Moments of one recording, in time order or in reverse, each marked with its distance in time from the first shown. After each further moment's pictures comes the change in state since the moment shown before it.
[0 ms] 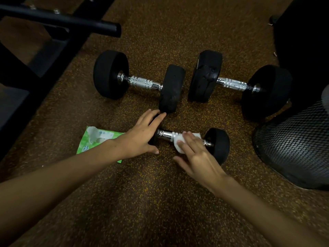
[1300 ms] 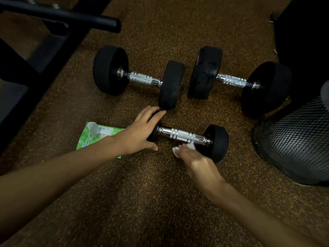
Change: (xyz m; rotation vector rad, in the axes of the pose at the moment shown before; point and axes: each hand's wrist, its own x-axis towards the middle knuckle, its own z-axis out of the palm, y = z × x) left_hand -0.001 -0.007 0.007 0.015 0.062 0.037; right_hand -0.025 -0.012 0.011 0.136 0.041 -0.001
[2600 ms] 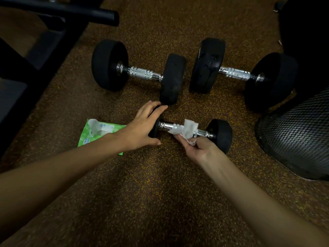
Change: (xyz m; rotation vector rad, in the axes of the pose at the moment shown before) left_hand 0.001 -0.001 0.002 -0.067 0.036 0.007; right_hand 0.073 -0.014 -0.020 2.154 0.448 1.510
